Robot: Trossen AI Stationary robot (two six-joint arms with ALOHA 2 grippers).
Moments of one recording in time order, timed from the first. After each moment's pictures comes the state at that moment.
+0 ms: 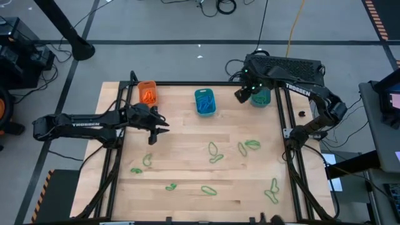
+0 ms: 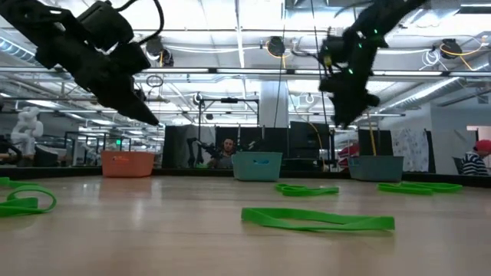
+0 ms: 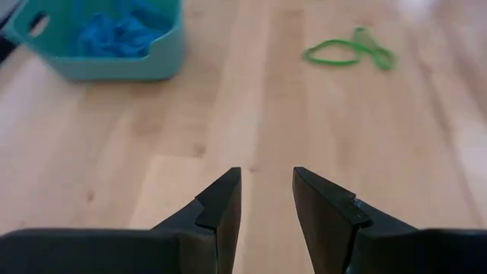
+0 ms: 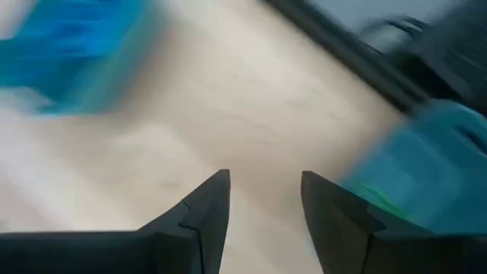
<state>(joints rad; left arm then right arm) 0.30 0.90 0.39 -0.12 0.20 0.10 -0.76 1.50 1.18 -0.86 0.04 0.17</state>
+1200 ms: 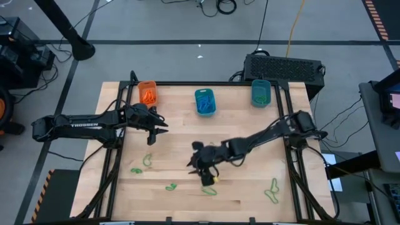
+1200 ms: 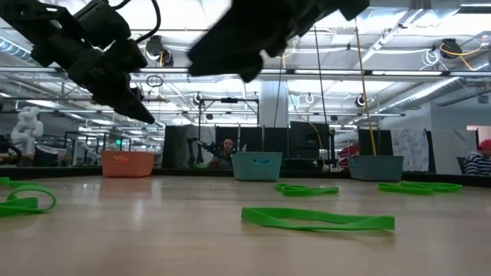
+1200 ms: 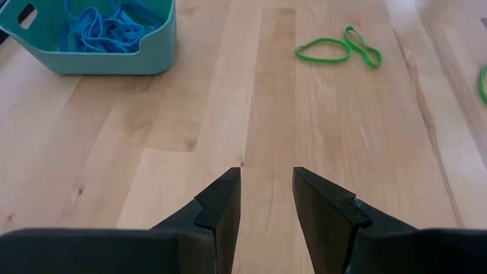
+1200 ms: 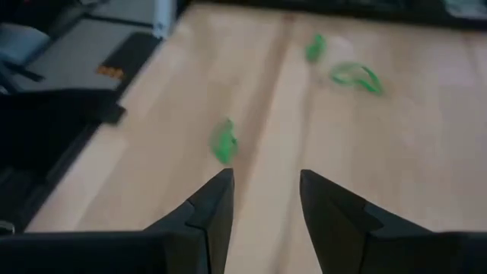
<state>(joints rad) 0.30 0.86 0.39 -0.17 0.22 0.08 0.25 1.89 1.28 0.01 -0.04 0.05</state>
